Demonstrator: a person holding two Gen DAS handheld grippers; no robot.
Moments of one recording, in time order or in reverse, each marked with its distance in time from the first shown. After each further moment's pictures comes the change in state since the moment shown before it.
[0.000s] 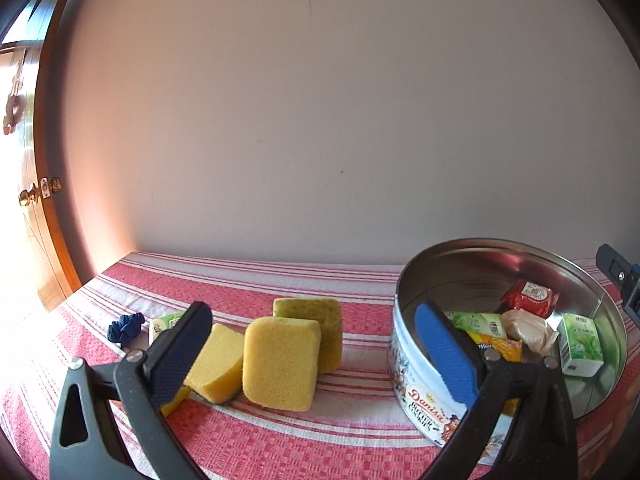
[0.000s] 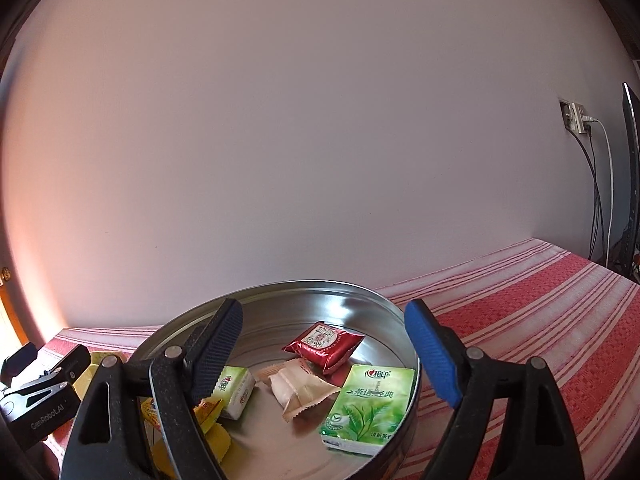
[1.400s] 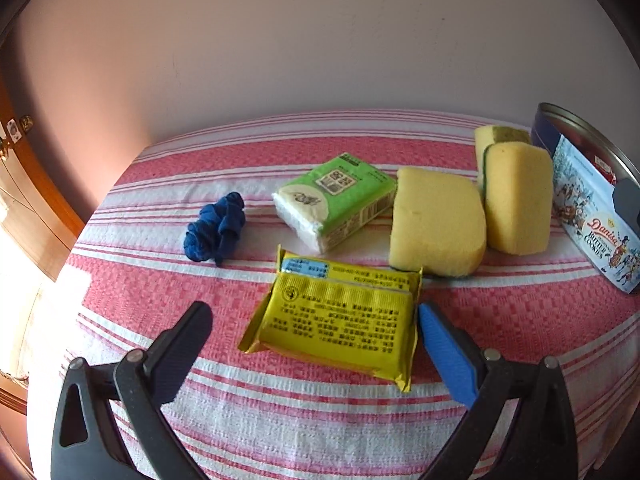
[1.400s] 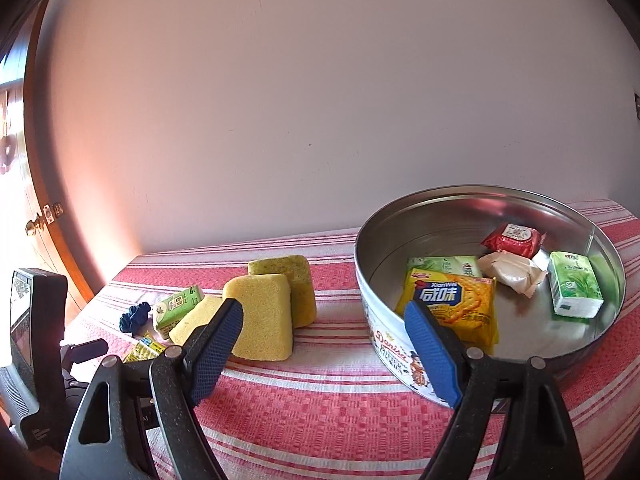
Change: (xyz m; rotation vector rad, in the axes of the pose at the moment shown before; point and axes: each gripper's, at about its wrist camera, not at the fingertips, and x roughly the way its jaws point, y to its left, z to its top) left arm 0.071 0.166 -0.043 0.103 0.504 -0.064; right arm -0.017 0.198 -0.061 -0.091 0.275 0.203
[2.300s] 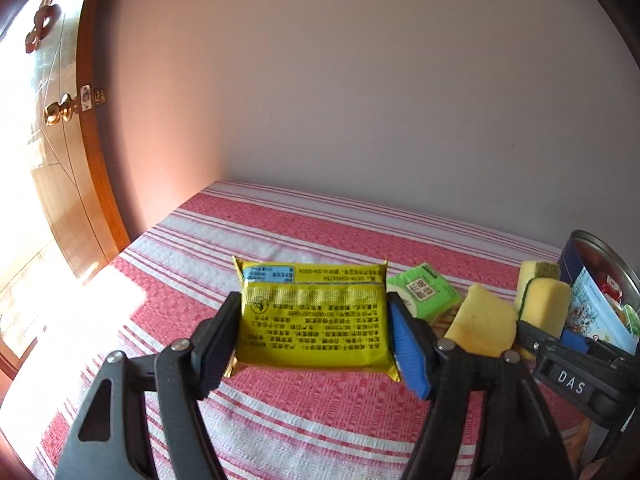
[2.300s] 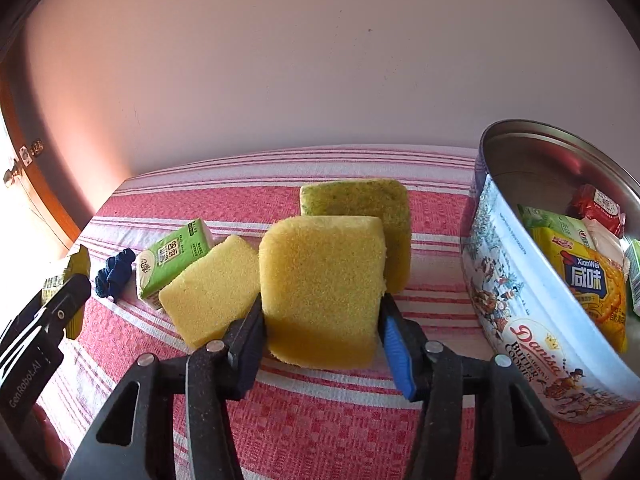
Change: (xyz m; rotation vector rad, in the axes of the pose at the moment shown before) left arm -0.031 0.063 0.011 -0.258 -0.304 0.060; right arm 0.086 0.042 -0.001 -0.028 0.315 -0.012
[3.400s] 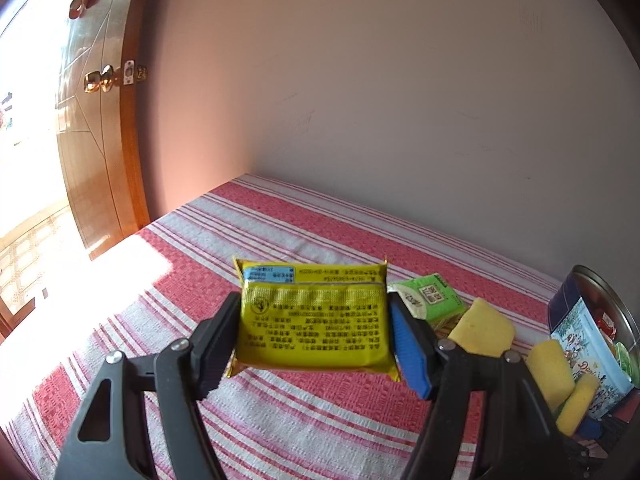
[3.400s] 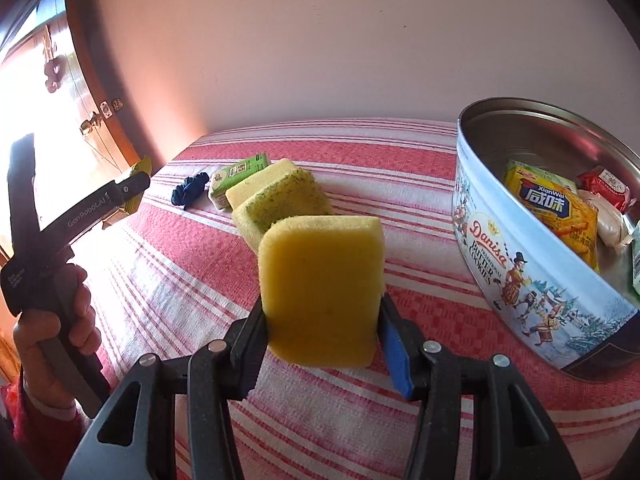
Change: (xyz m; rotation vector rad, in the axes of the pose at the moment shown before) left arm -0.017 0.025 -0.014 -0.147 -0.017 0.030; right arm -0.064 -0.035 -0.061 -0.195 0.048 0.214
